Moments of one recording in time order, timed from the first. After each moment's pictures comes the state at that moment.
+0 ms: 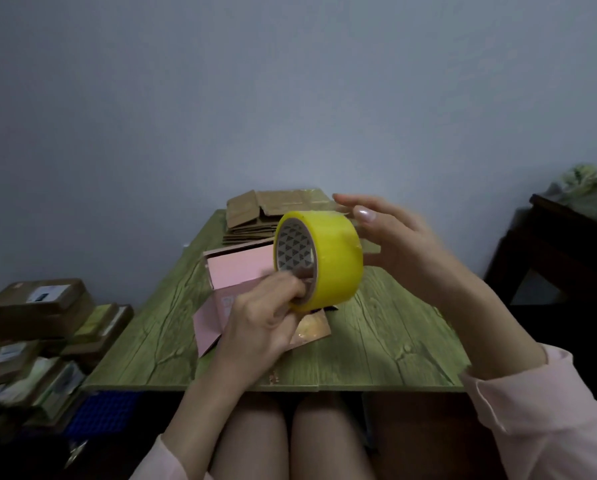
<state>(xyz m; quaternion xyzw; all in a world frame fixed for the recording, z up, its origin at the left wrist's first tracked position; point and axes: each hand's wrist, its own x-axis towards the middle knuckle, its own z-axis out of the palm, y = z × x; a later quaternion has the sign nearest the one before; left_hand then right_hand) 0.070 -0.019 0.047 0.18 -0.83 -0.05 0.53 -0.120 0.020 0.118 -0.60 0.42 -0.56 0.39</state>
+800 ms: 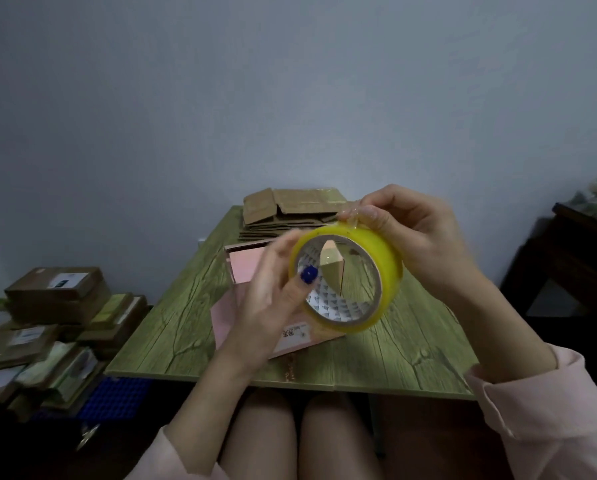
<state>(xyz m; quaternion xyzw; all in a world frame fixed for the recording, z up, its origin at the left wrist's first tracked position) 0.082 -0.008 0.067 0.17 -0.67 -0.51 0.52 -0.100 0.016 0.126 -0.69 0.37 -0.59 0.21</state>
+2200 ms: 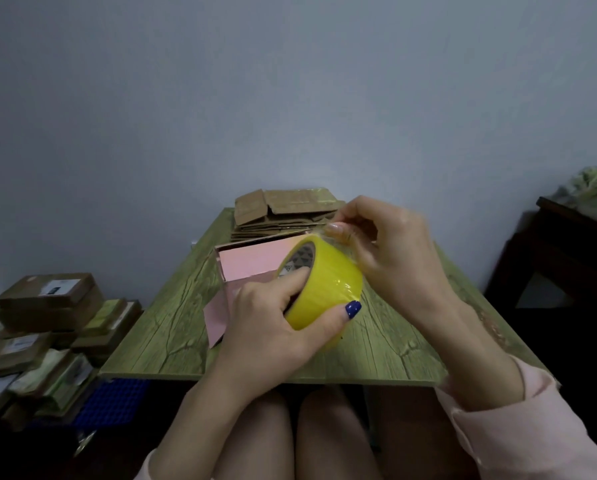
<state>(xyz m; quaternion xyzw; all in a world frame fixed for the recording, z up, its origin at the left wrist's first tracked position) 0.083 0.027 0.080 0.25 -0.79 -0.24 0.50 -0.077 0.031 0.120 -0.69 0.51 -0.51 -0.11</state>
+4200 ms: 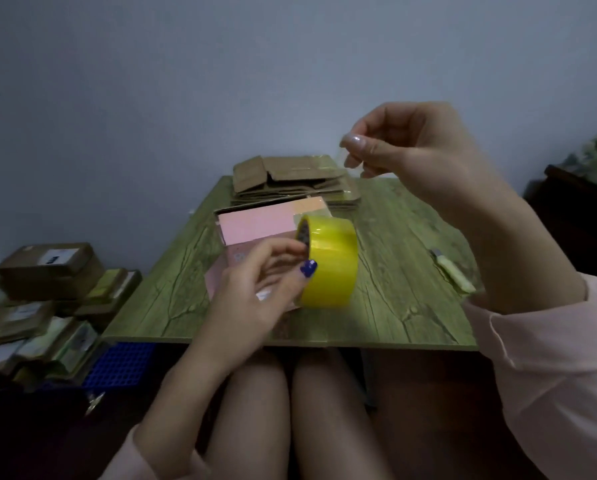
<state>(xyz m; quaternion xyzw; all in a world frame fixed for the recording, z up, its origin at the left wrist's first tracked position) 0.101 0.019 0.054 0.26 -0.73 -0.42 0.47 -0.089 0.033 0.168 -0.66 0.48 -0.54 0.20</state>
